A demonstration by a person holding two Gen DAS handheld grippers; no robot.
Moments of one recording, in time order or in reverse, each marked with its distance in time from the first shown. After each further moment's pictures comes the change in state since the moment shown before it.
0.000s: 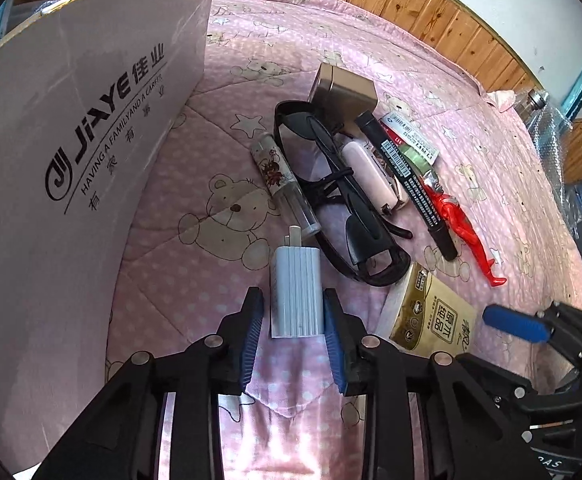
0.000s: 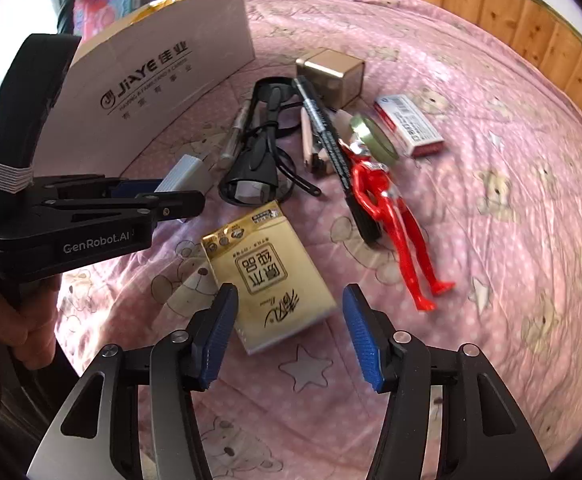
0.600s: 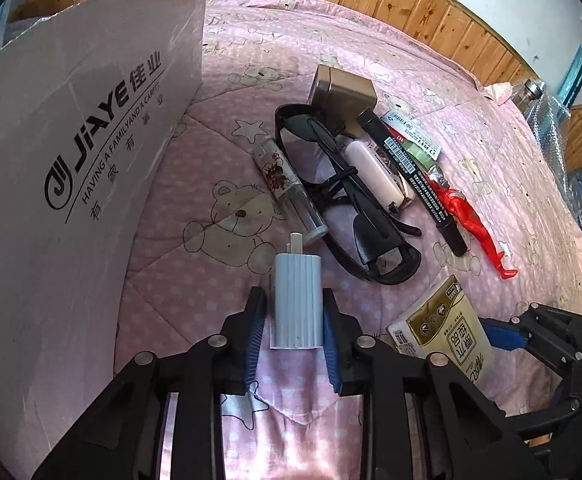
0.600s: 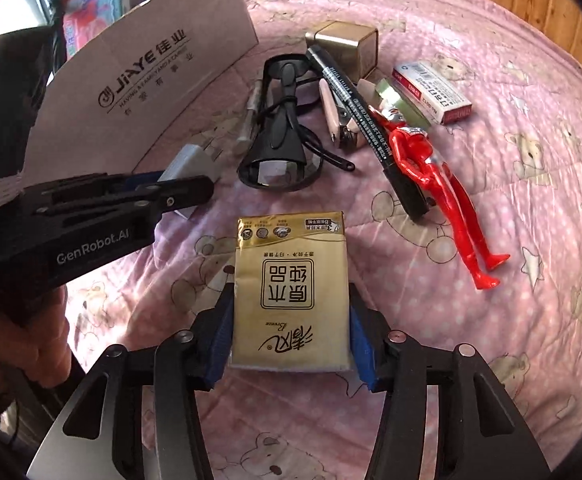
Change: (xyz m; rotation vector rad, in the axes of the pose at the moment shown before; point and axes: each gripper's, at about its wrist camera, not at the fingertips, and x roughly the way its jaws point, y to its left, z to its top) left arm 0.007 -0.005 0.006 0.048 -0.031 0.023; right arm 0.001 -0.009 -0.007 0.158 0.019 0.092
